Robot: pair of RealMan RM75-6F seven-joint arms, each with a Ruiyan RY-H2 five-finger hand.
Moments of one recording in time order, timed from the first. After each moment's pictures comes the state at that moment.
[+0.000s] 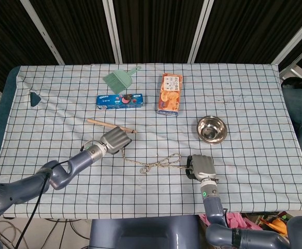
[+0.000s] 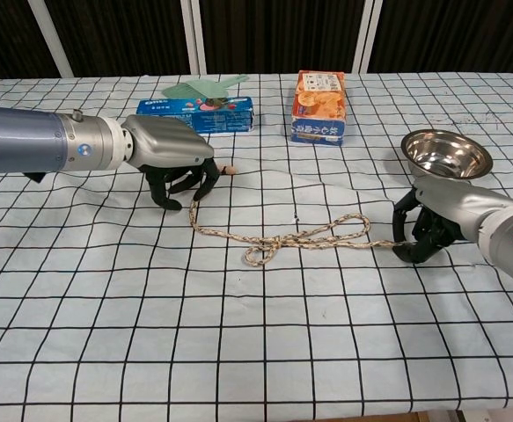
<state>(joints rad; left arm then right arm) -1.07 -1.66 -0.03 -0.98 1.52 0.58 0.05 0.61 -1.72 0.20 -1.64 -0.65 1.25 -0.67</state>
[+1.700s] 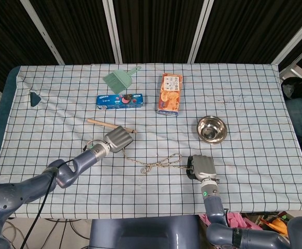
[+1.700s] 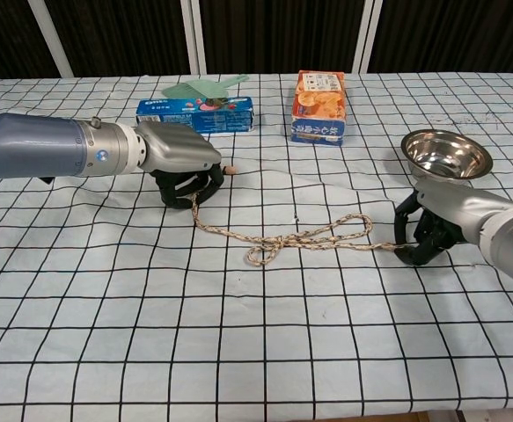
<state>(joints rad) -1.10 -1.72 -0.02 -0.90 1.48 0.54 0.06 0.60 -1.72 0.20 -1.63 -0.65 1.23 -0.67</state>
